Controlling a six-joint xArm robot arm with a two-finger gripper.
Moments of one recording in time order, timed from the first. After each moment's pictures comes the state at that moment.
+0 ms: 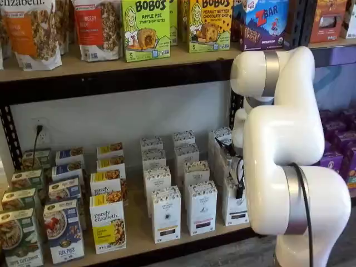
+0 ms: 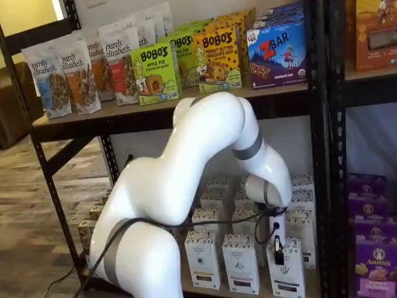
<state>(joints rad) -0.31 1.07 -1.55 0.03 0.48 -1.90</state>
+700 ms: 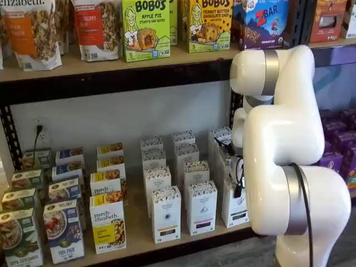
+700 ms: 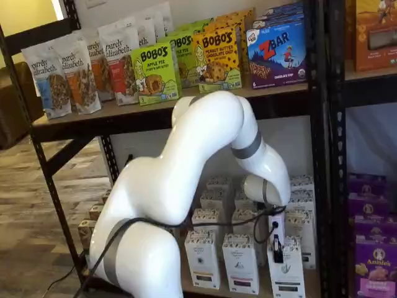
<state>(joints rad) -0.30 1.05 -1.53 0.02 0.47 -1.89</state>
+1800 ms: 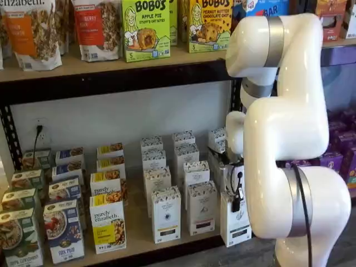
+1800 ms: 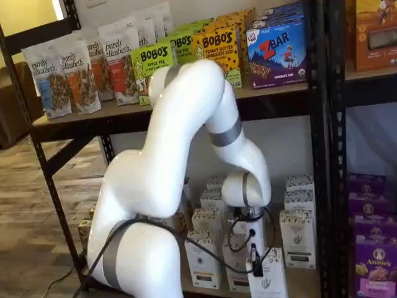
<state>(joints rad) -0.23 0.76 -1.07 -0.13 0.38 -1.67</state>
